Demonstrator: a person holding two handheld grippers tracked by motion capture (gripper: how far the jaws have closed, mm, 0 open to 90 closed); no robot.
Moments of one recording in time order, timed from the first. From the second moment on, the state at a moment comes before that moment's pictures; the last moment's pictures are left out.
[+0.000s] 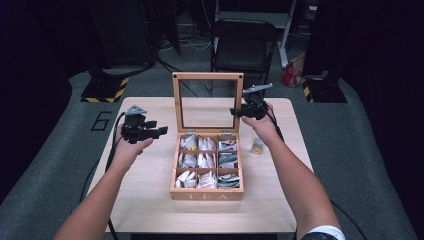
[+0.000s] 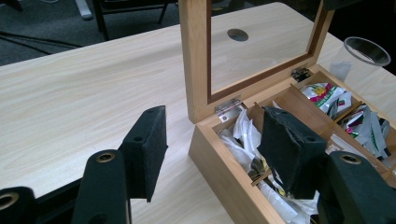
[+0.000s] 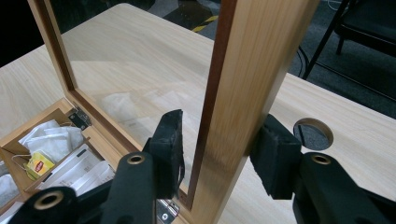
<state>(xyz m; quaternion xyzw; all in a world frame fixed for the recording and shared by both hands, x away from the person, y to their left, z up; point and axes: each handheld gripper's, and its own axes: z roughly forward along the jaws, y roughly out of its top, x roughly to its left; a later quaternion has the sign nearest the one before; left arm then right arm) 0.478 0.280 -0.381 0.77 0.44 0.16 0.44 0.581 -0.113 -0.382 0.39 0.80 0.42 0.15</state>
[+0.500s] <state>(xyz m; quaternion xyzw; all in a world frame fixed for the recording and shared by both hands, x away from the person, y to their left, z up) 0.480 0.273 -0.383 0.77 0.43 0.16 0.44 0.575 -0.118 -0.380 0.39 0.80 0.43 0.14</state>
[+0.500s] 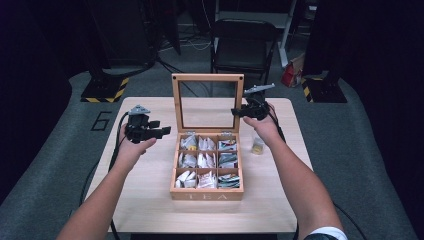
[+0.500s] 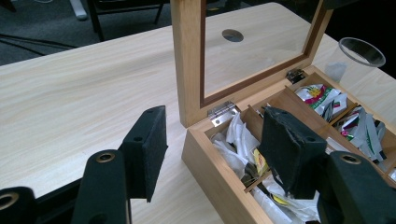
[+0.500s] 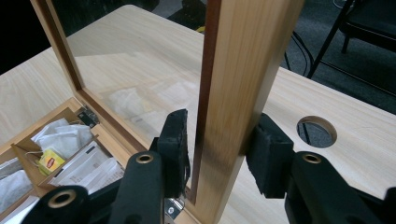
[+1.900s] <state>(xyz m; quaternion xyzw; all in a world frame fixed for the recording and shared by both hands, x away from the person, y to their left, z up) 0.500 0.251 -0.356 0.77 0.42 0.17 0.46 0.534 -0.123 -0.380 0.34 0.81 0.45 0.17</state>
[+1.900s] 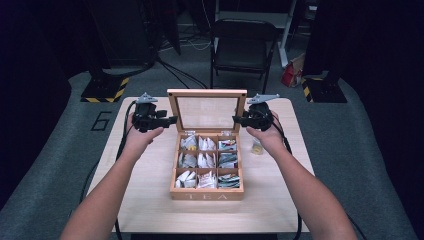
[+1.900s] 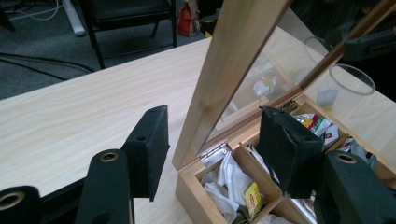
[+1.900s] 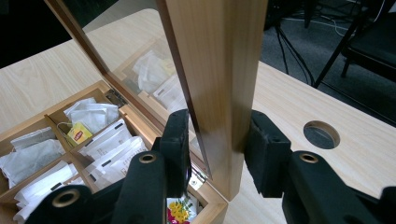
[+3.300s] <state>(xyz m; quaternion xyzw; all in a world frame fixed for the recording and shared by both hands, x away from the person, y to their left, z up) 0.470 0.243 -0.326 0.78 0.37 0.19 0.47 0.493 -0.139 -0.364 0.35 0.80 0.47 0.16</state>
